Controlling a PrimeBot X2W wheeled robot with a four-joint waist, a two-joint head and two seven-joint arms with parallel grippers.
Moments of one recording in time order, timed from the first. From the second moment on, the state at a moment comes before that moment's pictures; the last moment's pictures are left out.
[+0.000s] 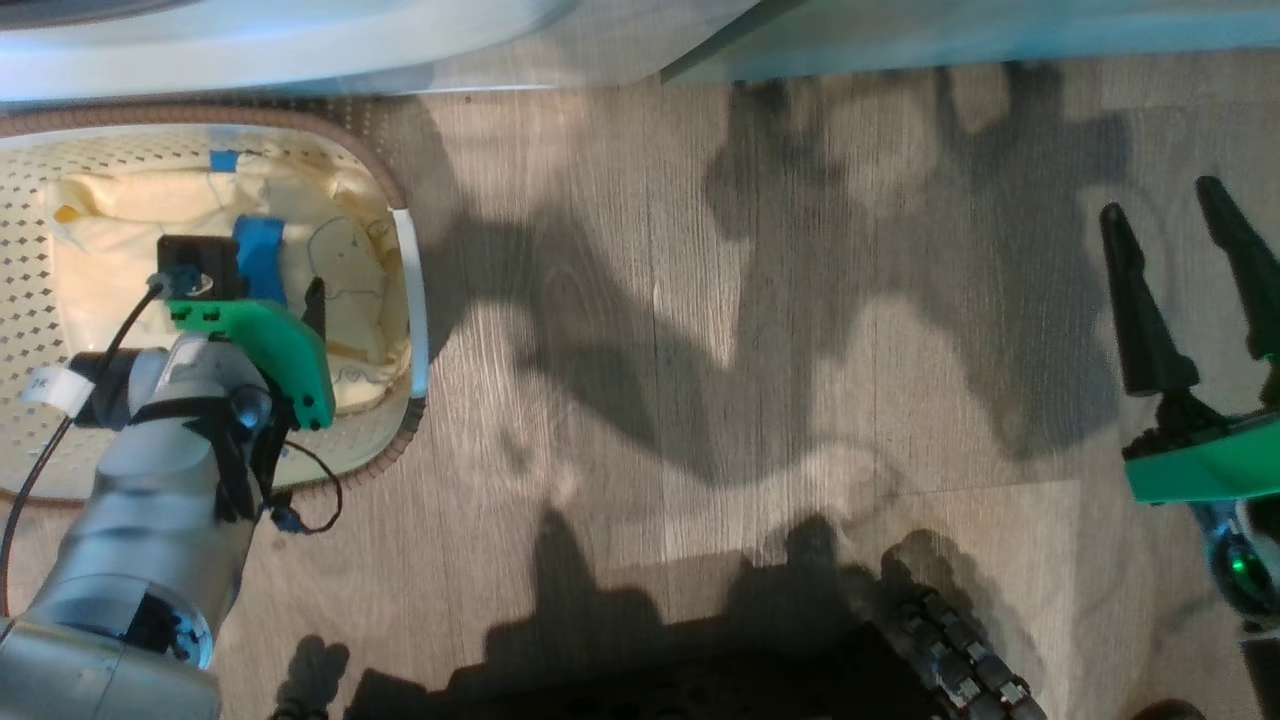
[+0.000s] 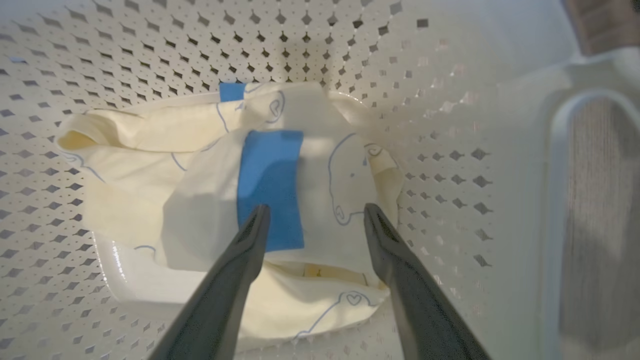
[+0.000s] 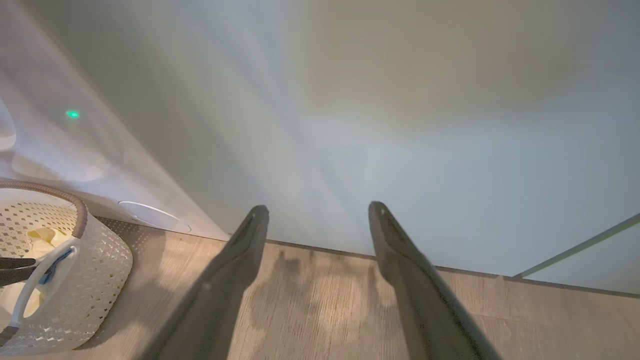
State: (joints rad) left arm -0.89 0.23 -0.36 1.29 -0.44 -0.08 -0.21; right arm -0.34 -0.26 0.17 0.06 0.32 0.13 -0.26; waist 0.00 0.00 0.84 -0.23
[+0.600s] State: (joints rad) left arm -0.92 0.23 -0.33 1.29 -0.49 -0.02 -0.19; right arm -0.35 -0.32 0.15 0.05 0.31 0.13 -0.26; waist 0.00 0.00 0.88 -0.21
